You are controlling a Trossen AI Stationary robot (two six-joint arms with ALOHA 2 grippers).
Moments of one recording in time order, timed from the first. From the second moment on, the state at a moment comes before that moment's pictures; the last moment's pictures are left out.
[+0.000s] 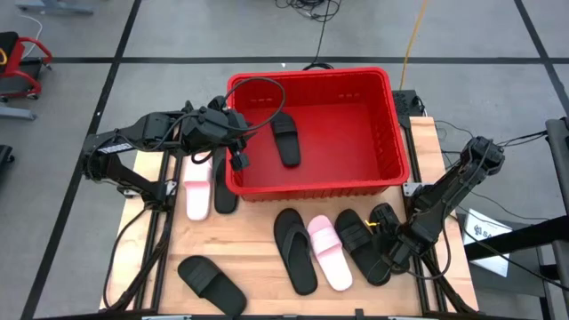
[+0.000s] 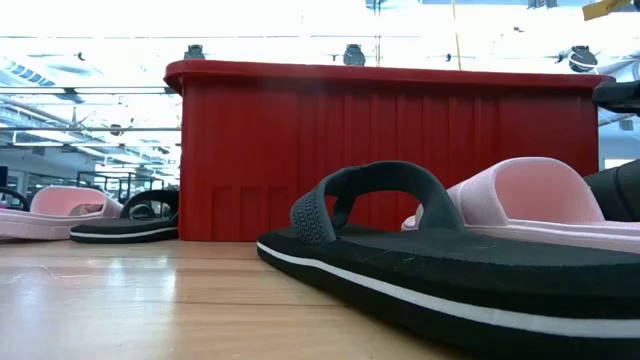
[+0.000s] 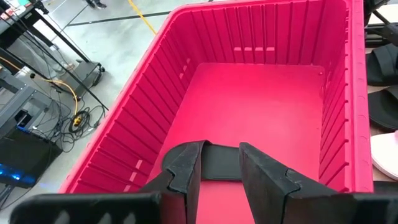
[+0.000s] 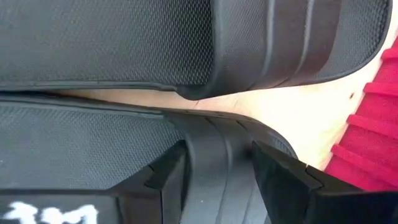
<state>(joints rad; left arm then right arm) 0.03 1.40 1.77 -1.00 -0.49 0.04 0.86 1.31 0.71 -1.03 0.27 0.40</state>
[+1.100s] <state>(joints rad) 0.03 1.40 1.77 -1.00 -0.34 0.00 0.82 1.31 1.09 -1.39 0.18 0.62</state>
